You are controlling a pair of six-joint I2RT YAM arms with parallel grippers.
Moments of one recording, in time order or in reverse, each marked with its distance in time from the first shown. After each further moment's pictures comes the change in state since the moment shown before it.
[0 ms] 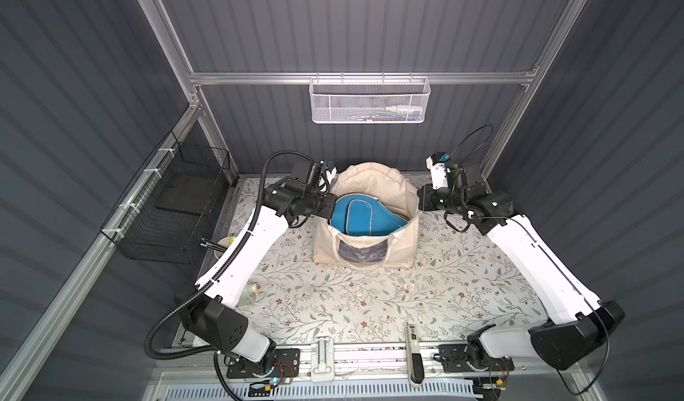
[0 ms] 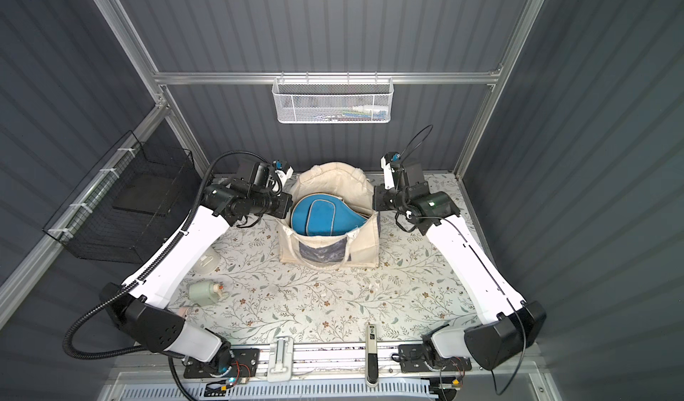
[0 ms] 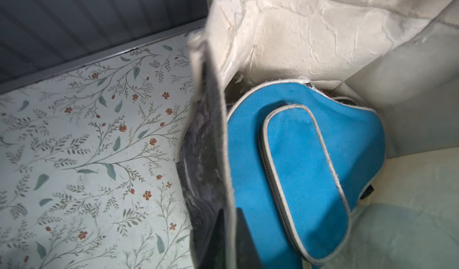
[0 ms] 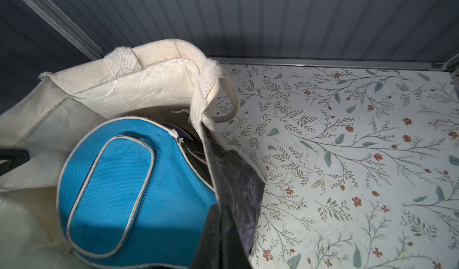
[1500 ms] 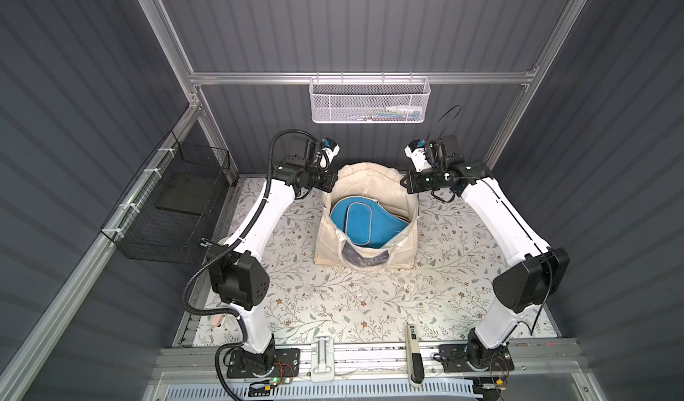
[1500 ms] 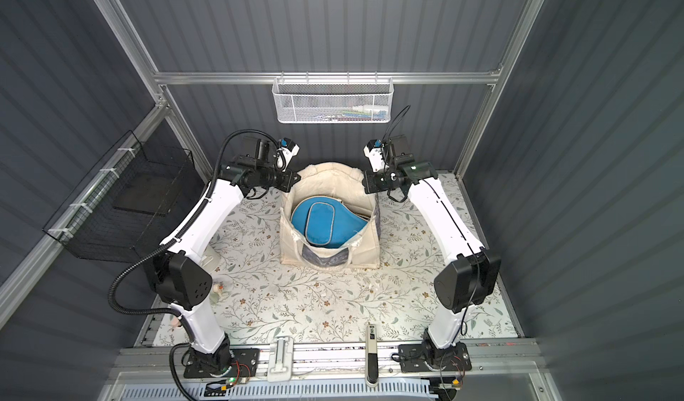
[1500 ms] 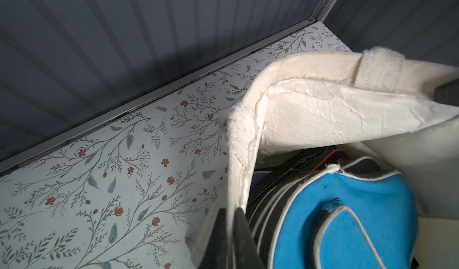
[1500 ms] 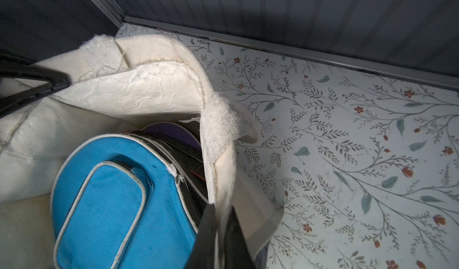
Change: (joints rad) left arm 0.159 0.317 0.267 0.111 0.228 0.179; right arm -0.089 0.393 0.383 -0.143 -0.261 -0.182
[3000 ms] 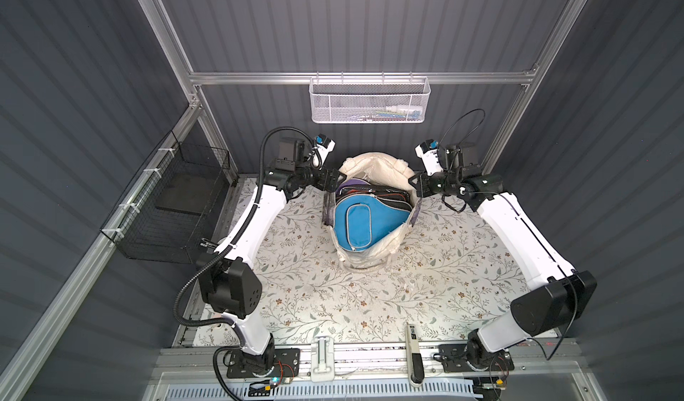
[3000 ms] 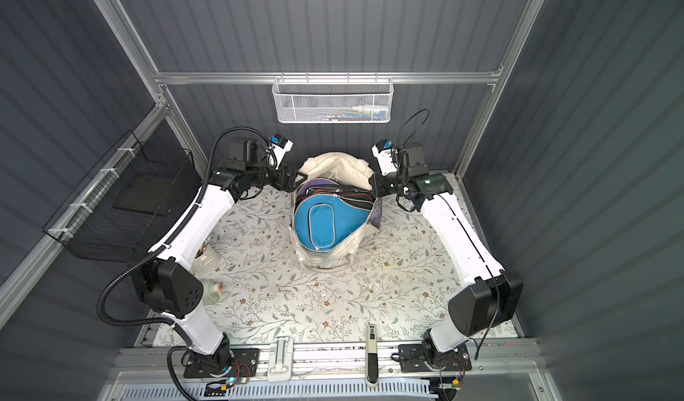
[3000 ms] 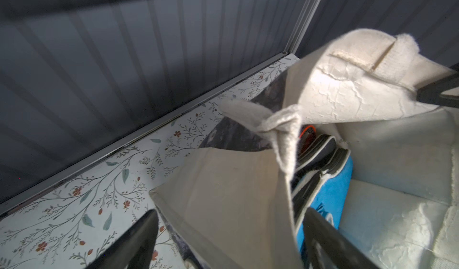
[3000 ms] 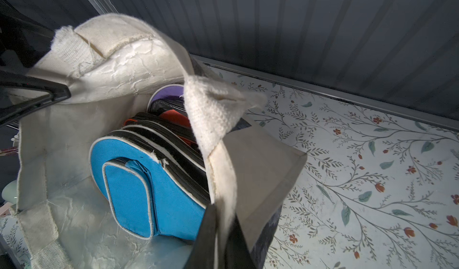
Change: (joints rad) left arm 0.003 -0.068 -0.120 0.181 0.145 0.030; right arm -0.027 -0.183 -0.218 0.183 -0.016 -0.040
